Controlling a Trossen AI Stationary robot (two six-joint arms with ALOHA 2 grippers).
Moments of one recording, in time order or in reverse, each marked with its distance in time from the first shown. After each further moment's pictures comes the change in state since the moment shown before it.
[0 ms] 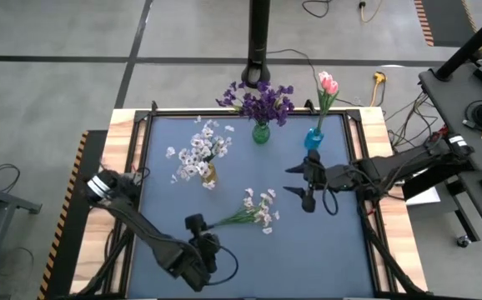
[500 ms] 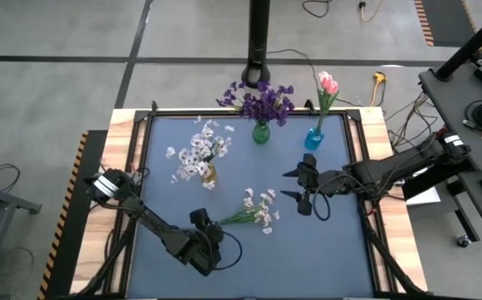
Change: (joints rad) left arm 0.099 0.047 -0.195 0.289 0.067 0.025; right arm 0.018 0.081 0.000 0.009 0.011 0.004
